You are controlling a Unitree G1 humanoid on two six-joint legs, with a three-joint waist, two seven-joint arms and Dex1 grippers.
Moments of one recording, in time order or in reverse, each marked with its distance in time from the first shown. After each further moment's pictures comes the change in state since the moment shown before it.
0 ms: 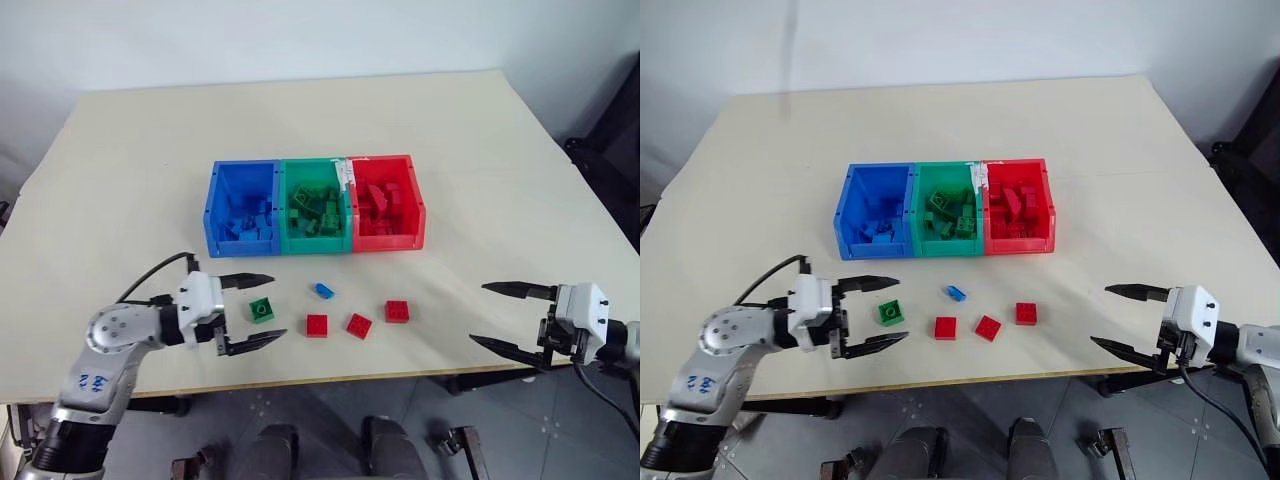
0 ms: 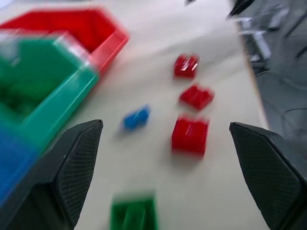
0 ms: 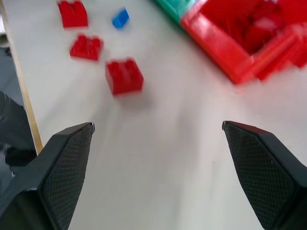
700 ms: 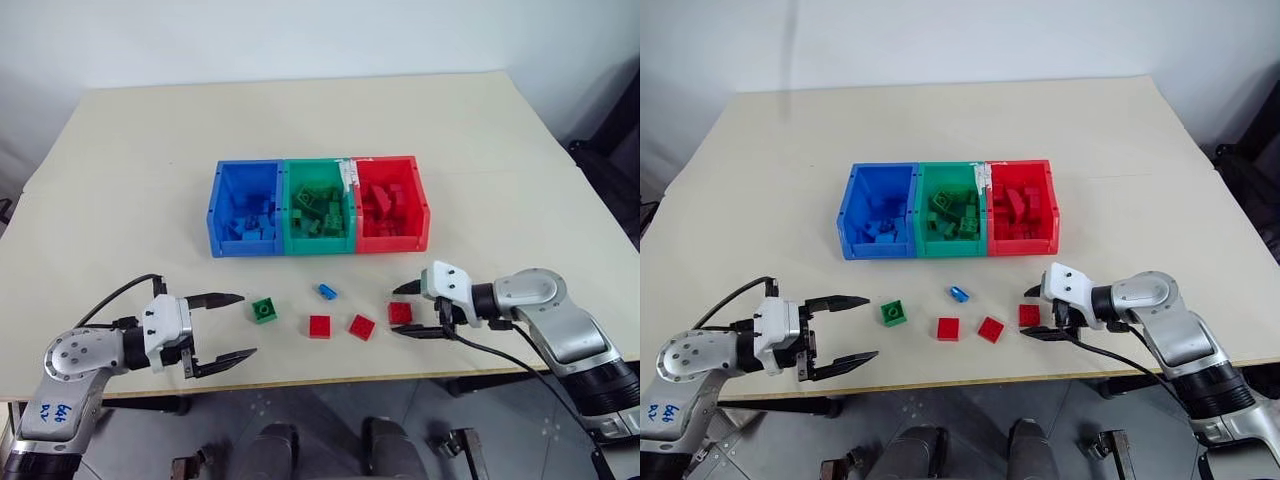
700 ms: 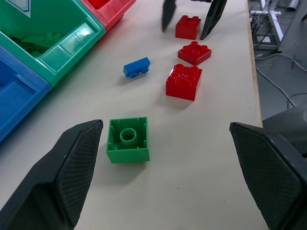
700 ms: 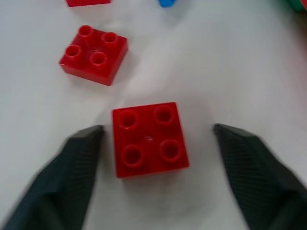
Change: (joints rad) left arm 0.207 0.080 0.187 0.018 -0.010 -0.065 -0.037; right arm -0.401 0.063 0.518 -0.078 -0.281 0.385 -0.104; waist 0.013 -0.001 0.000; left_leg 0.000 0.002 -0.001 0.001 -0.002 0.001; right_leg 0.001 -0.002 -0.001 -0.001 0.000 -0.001
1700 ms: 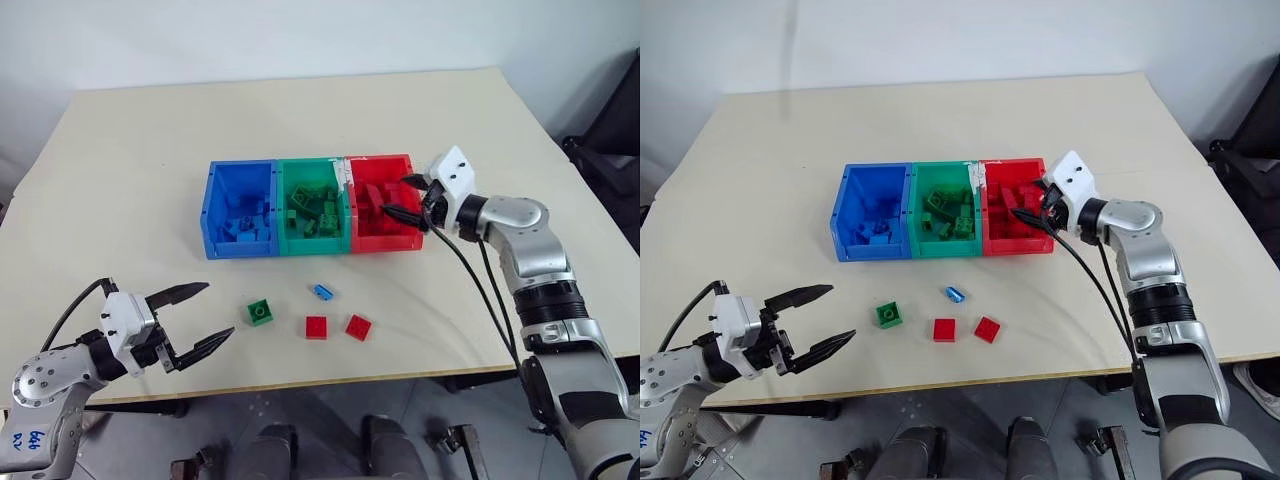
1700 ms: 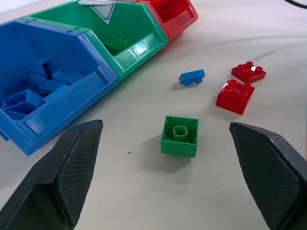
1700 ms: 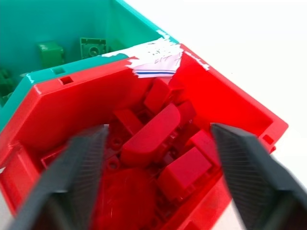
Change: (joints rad) left arm 0.098 -0.069 0.161 -0.026 -0.073 0.028 0.113; right arm -0.453 0.245 -0.154 0.510 -0.028 -0.110 -0.321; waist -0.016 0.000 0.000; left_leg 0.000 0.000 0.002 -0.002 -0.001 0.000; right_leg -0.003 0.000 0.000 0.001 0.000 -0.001
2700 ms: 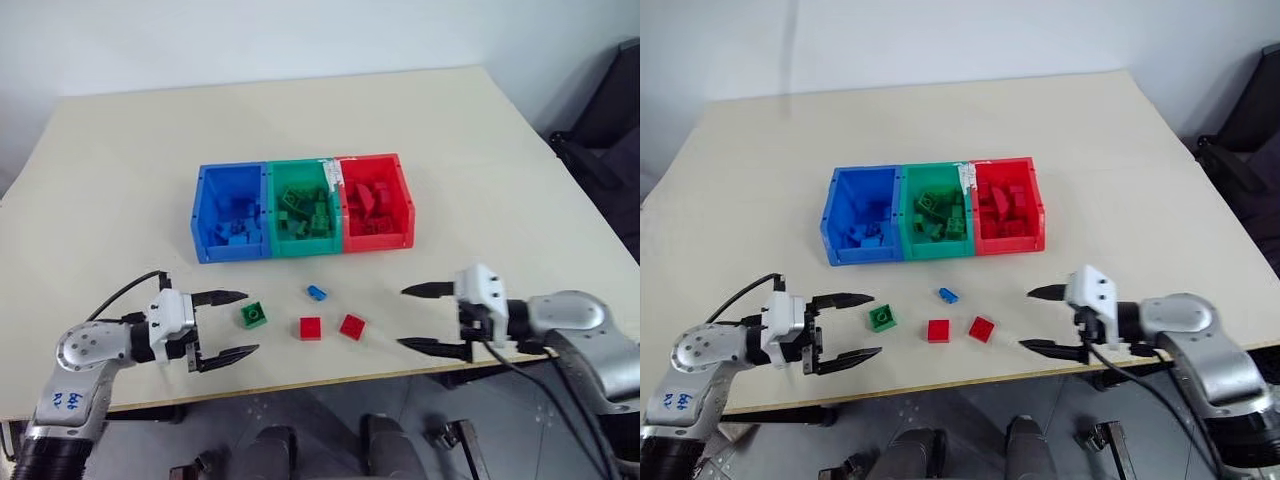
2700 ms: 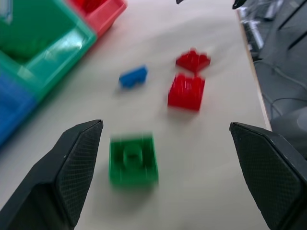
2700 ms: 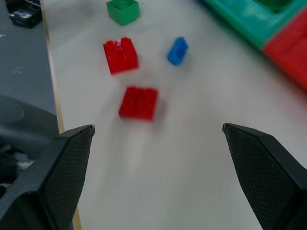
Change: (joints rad) left arm -0.118 0.052 -0.160 0.110 0.063 -0.055 -0.160; right arm 0.638 -0.240 0.019 -0.819 0.288 0.315 0.207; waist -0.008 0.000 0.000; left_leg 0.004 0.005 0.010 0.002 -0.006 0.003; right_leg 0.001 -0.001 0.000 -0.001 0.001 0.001
